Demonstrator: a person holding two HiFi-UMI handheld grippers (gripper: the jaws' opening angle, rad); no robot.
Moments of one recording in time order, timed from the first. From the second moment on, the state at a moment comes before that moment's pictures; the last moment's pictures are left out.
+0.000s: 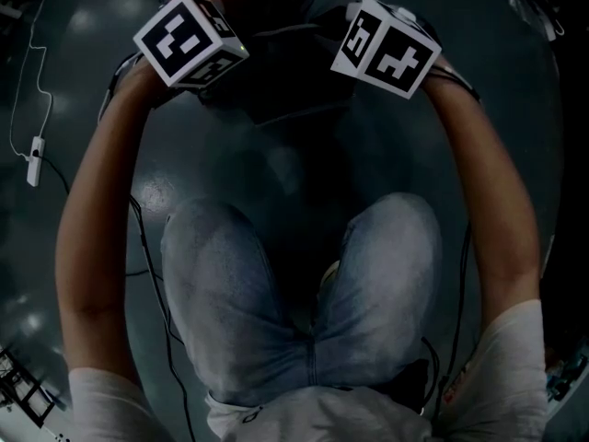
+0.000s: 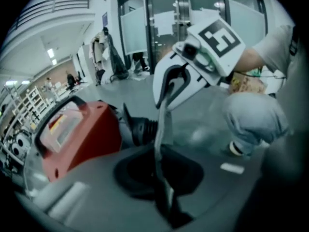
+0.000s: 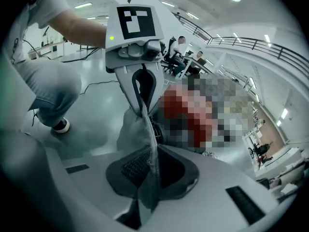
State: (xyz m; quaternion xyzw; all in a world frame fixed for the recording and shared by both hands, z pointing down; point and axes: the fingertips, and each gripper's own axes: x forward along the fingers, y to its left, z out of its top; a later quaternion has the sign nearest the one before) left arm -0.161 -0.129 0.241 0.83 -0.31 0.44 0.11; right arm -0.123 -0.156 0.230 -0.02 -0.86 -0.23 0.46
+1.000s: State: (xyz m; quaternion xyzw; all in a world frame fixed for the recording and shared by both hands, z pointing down) left arm -0.161 -0.141 0.231 0.82 -0.32 0.46 0.08; right arm -0.127 -0.177 0.235 0.03 -0.87 -0.24 0.44
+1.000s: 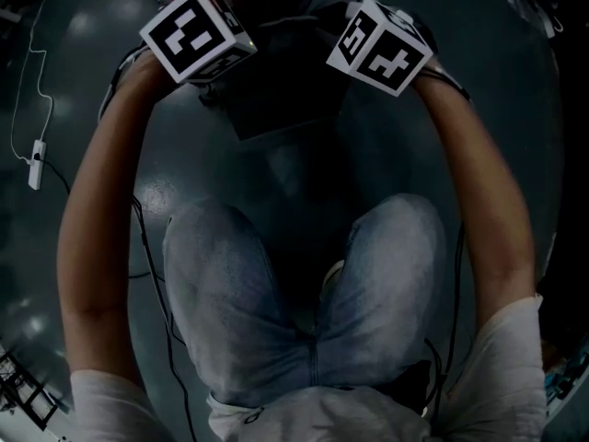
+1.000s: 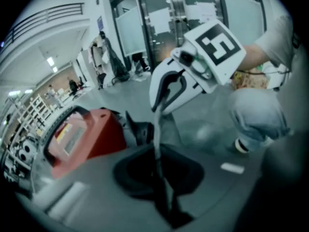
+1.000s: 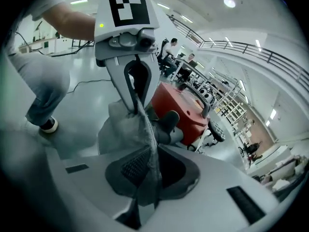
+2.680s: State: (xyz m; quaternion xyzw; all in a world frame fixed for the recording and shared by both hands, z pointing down) left arm -0.160 -0.153 0.230 0.81 -0.35 0.46 0.05; right arm -0.124 -0.187 0.240 0.06 -0.88 -0.22 0.42
